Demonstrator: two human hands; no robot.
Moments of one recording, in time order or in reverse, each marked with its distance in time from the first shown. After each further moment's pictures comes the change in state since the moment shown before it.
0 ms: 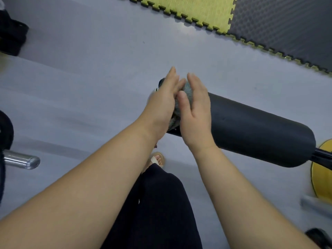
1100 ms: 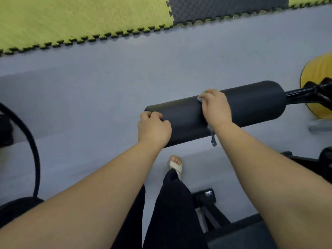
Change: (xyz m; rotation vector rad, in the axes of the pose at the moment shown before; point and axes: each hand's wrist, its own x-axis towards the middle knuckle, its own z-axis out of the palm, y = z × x) left_hand 0.016 0.031 -0.003 1.413 0.062 -0.106; right_hand 0.032 0.058 -0.061 -0.493 0.278 0.359
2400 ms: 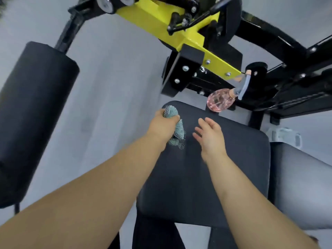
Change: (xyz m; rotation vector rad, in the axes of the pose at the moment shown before) left_hand -0.262 0.069 0.324 0.134 -0.853 0.214; right_hand -0.427 0.187 -0.111 1.360 0.932 1.445
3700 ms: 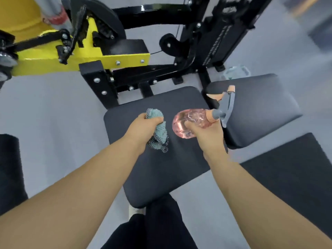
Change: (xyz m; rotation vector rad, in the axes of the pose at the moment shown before) left_hand -0.111 -0.014 0.101 0.480 -0.334 0.108; right_hand -0.093 0.049 -0.177 0.093 0.399 -0.110
